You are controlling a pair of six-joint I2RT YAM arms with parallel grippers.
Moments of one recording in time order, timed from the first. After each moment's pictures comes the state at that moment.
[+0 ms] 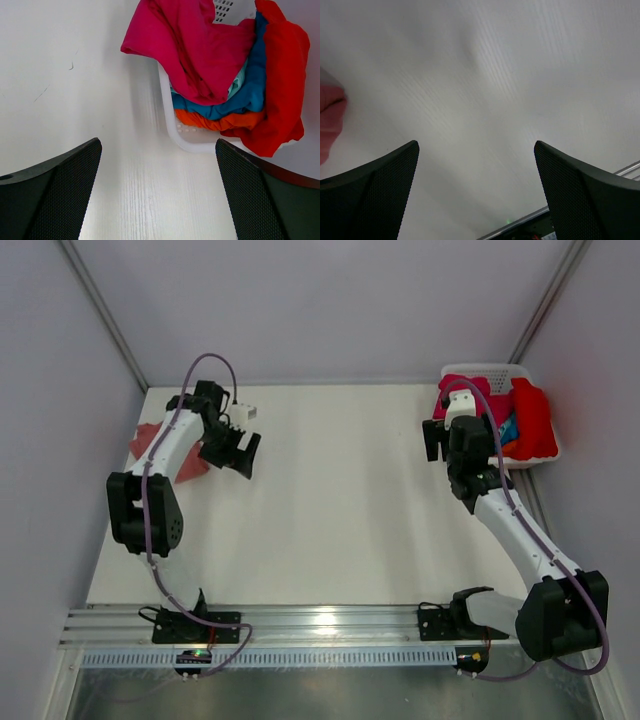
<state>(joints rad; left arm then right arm) -0.13 1.87 1.65 -1.06 0.30 0.31 0.19 1.18 0.89 -0.11 0.40 -0.18</state>
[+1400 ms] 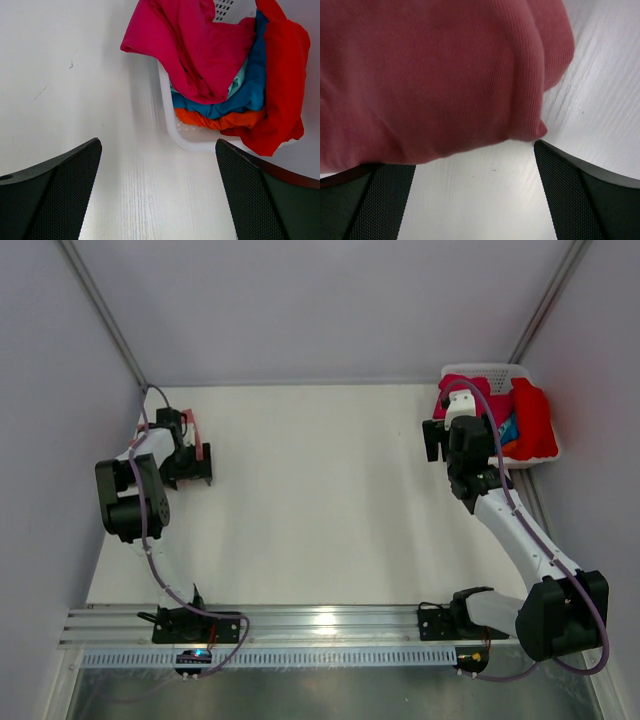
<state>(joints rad) 0.17 1.96 1.36 -0.69 0.00 0.03 0.19 1.18 0.89 -0.12 0.40 -0.18</state>
